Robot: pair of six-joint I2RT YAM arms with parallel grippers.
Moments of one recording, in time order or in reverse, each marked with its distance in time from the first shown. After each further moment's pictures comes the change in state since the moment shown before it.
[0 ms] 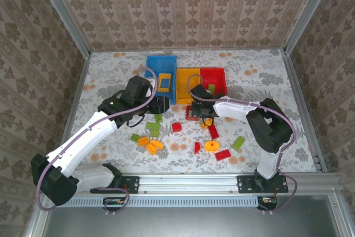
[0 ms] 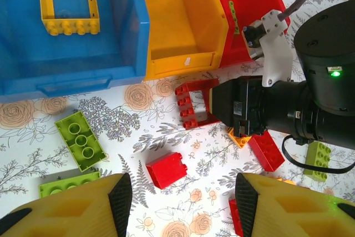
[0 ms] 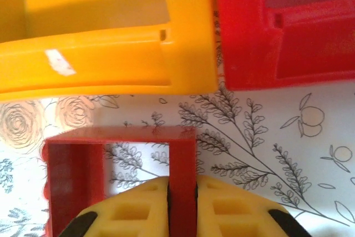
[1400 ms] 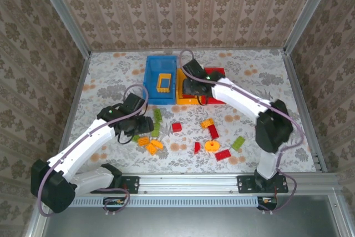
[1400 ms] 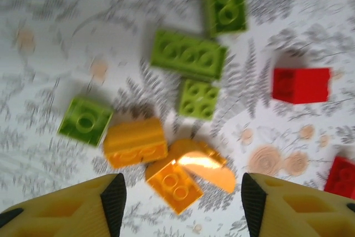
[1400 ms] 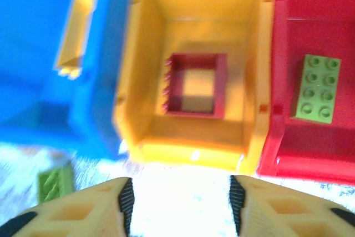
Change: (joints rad) left arm 0.071 -0.086 -0.224 -0.314 -0.074 -0.269; right arm 0.031 -0.067 0.382 -0.277 0.091 -0.192
